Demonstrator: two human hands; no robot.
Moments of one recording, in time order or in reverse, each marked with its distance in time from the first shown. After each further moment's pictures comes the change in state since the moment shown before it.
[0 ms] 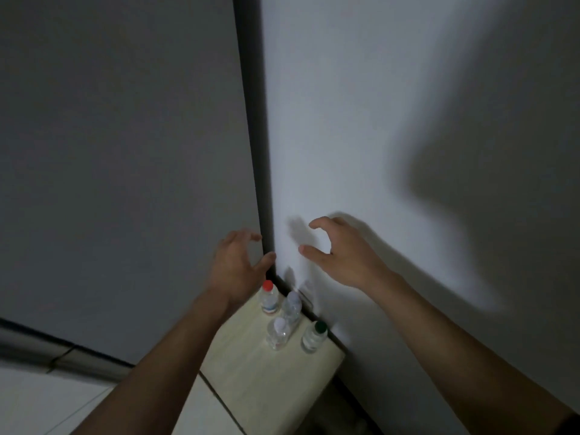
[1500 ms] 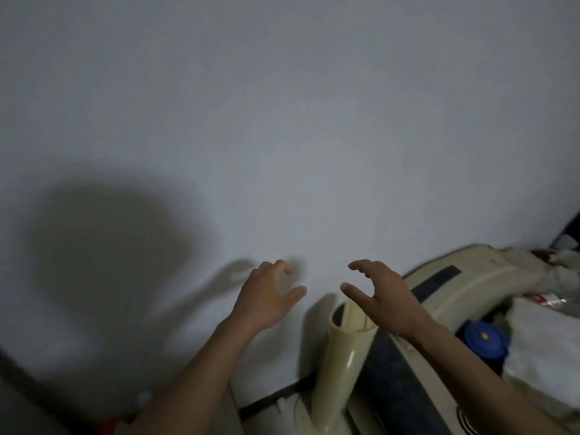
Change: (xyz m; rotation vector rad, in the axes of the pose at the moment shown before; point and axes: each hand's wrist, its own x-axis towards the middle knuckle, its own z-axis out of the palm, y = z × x) left_hand -0.164 0.169 0.011 -0.174 -0.866 1.175; right_hand -0.397 -0.148 0.002 -0.247 0.879 1.025
